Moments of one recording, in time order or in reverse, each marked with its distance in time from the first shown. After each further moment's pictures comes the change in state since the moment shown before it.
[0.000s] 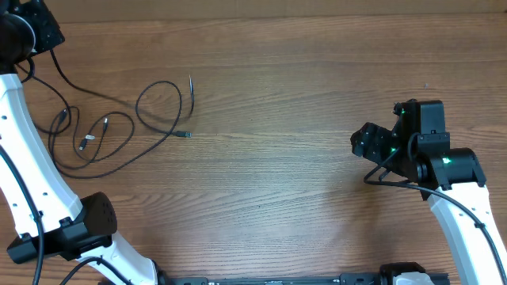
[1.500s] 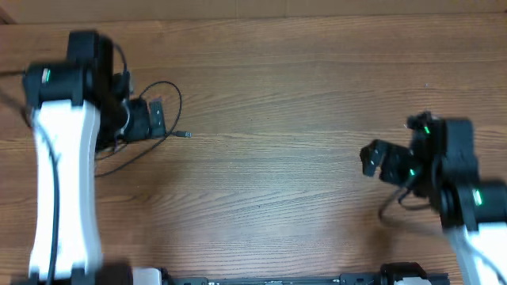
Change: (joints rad) left arm -0.280 -0.359 -0.805 -0.185 -0.072 -0.035; right arm -0.039 -0.206 0.052 -0.208 0.009 -0.175
